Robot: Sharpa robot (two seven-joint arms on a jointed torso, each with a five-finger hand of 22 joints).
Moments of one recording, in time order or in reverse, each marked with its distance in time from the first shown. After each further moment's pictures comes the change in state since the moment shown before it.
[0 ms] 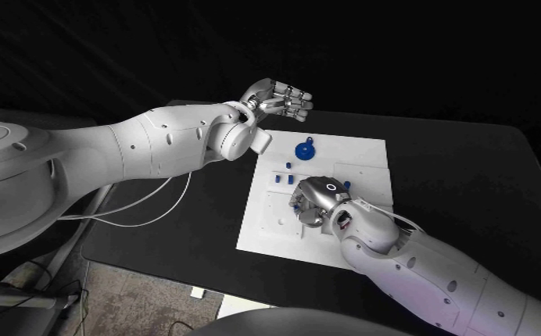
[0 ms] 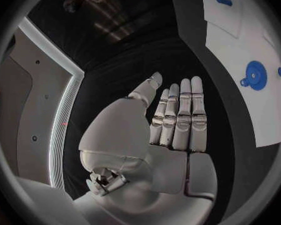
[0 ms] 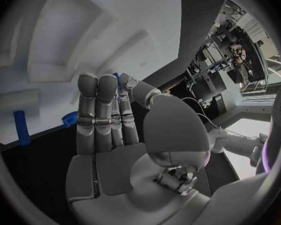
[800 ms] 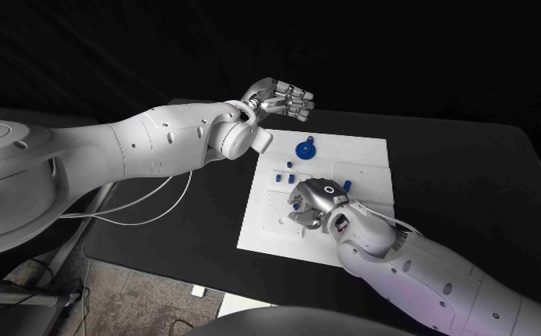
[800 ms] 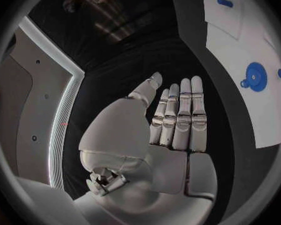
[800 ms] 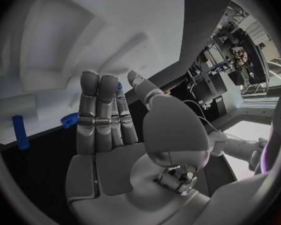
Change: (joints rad) left arm 0.000 0.000 0.000 0.002 0.000 0.007 -0.001; left_hand 0.000 0.000 0.000 0.000 0.000 0.000 0.000 0.000 0.000 0.000 0.000 0.000 0.000 0.000 0.000 0.000 0.001 0.000 0.004 -0.004 0.004 -0.003; right arm 0.001 0.011 -0.031 -0.009 -0.010 -0.038 -0.020; right_hand -0.019 -0.038 -0.326 0.062 0.064 -0.132 0.032 0.003 -0.007 -0.186 0.050 0.000 -0.002 0.000 0.027 0.008 -0.027 0.029 0.002 0.030 -0.098 -0.042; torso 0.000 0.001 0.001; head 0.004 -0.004
